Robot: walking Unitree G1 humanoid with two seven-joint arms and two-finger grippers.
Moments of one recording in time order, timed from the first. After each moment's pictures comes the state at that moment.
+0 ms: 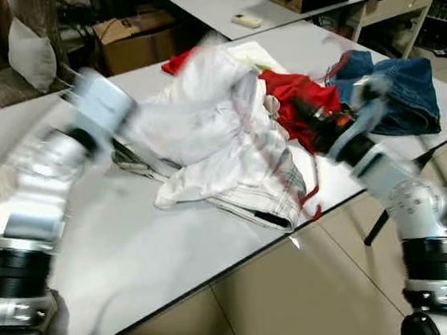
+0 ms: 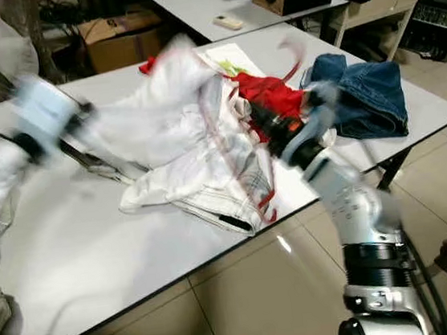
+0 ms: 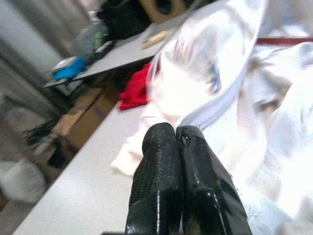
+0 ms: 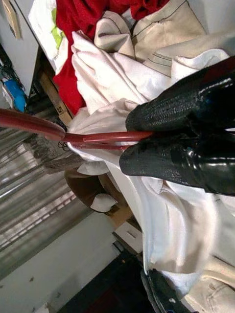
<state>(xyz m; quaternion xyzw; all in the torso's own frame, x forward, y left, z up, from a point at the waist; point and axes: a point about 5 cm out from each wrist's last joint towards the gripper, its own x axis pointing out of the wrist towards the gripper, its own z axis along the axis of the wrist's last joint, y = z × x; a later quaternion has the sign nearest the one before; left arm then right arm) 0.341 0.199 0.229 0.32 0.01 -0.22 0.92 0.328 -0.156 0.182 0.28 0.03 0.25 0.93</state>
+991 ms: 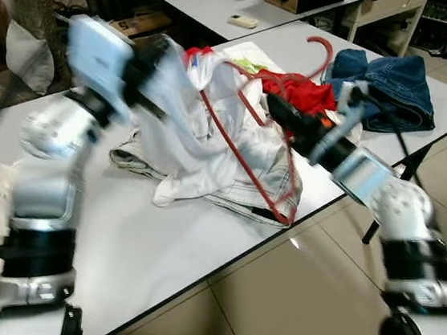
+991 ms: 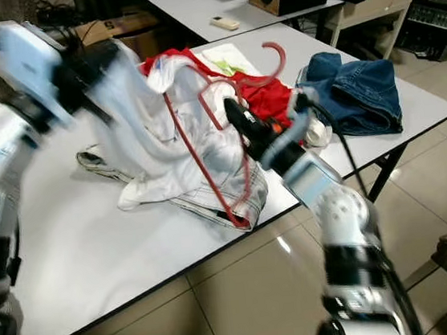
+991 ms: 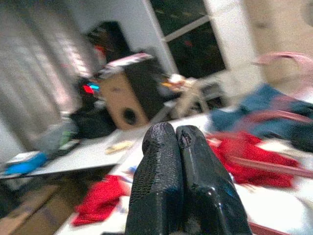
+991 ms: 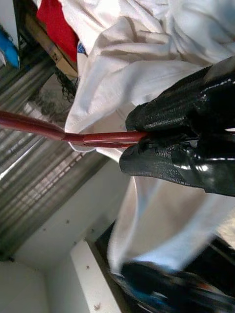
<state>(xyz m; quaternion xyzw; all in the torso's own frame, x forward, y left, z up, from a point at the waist) 0.333 0.151 0.277 0.20 -0.16 -0.35 0.90 0.332 -0.126 0.186 0.41 0.02 0.30 0.86</state>
